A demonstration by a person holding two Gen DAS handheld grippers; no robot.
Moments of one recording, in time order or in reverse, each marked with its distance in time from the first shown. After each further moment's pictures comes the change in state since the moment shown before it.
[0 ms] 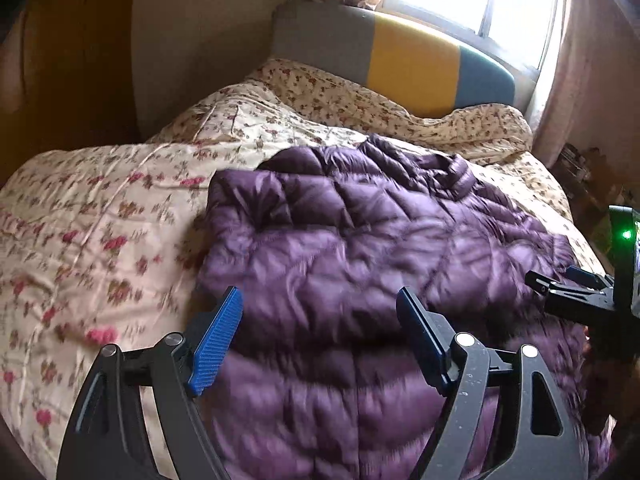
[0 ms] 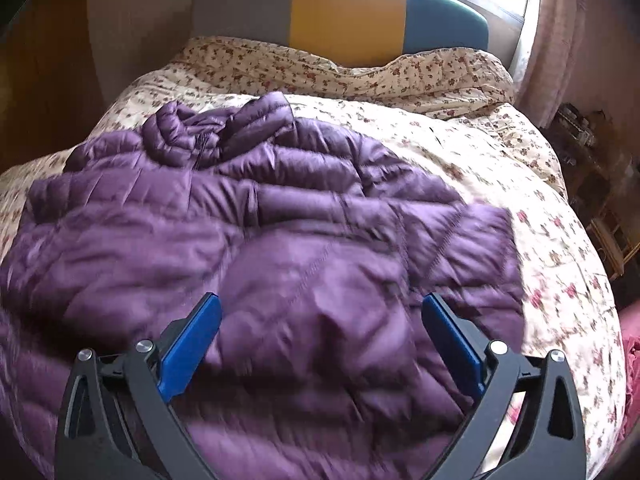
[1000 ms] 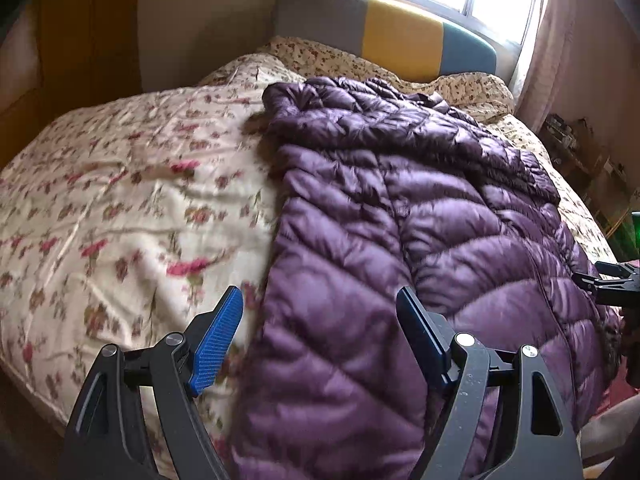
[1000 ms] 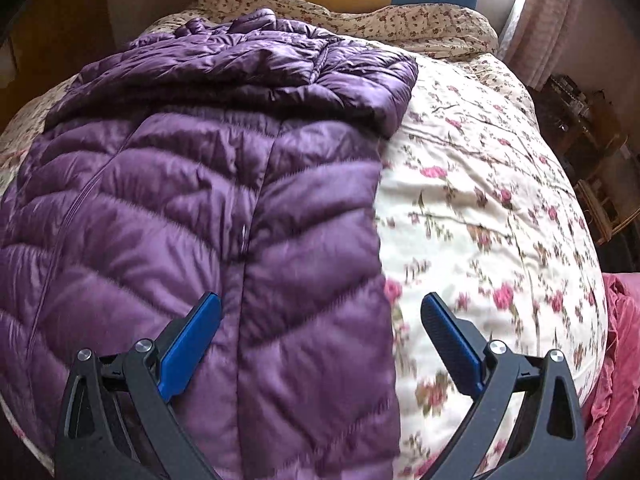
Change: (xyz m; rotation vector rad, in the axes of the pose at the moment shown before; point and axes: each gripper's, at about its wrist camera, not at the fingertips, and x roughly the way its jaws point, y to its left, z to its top) left arm -0.097 0.039 -0.138 0.030 0.069 -0.015; right arm -0.095 -0.053 -0.166 -0.055 0.149 0.018
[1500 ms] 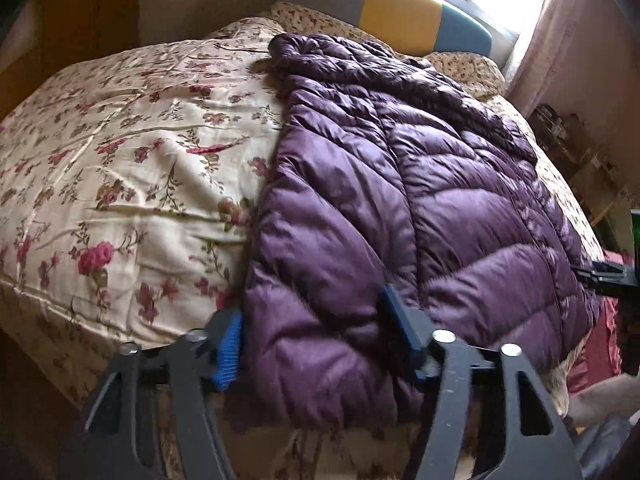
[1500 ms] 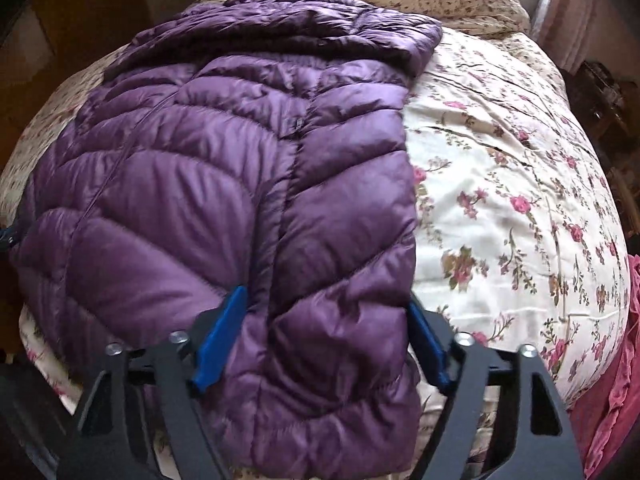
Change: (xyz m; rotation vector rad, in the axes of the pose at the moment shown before) left arm -0.033 0.005 -0.064 -0.031 0.100 -0.066; right arm -0.032 0.004 -0.059 -0.066 0.074 0.151
